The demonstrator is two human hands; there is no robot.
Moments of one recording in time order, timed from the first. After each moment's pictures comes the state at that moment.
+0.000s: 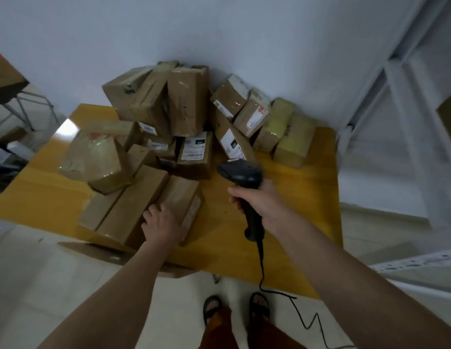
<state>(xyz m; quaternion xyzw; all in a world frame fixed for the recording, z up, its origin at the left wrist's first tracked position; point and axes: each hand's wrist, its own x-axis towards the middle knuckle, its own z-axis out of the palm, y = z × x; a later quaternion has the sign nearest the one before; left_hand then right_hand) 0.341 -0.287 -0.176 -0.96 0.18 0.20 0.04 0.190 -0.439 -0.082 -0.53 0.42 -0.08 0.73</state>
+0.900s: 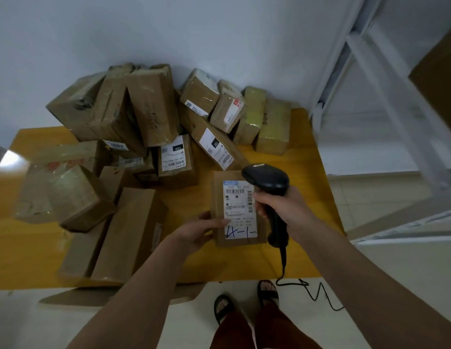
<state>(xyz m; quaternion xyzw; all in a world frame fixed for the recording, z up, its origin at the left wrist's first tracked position) 0.357 -0.334 -0.196 -0.61 0.09 0.68 -0.40 0.173 -0.438 -0.102 -0.46 0.55 -0.17 0.68</state>
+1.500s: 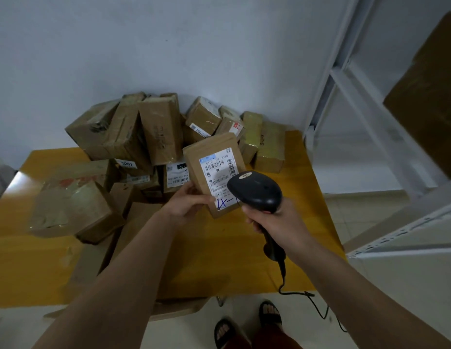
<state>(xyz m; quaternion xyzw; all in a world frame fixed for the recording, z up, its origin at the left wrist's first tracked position) 0.410 -0.373 -0.143 -0.58 0.21 0.60 -0.51 0.170 -0.397 -0.051 -0.59 0.45 -0.21 0.64</state>
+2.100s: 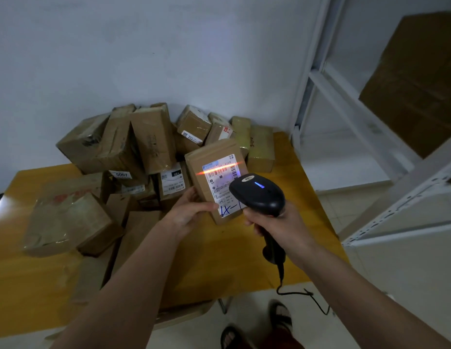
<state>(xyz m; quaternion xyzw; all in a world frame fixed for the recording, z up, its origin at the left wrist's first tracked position) 0.396 -0.361 -0.139 -0.57 0.24 0.60 -0.51 0.163 -0.369 -0.045 -0.55 0.45 -0.26 0.65</state>
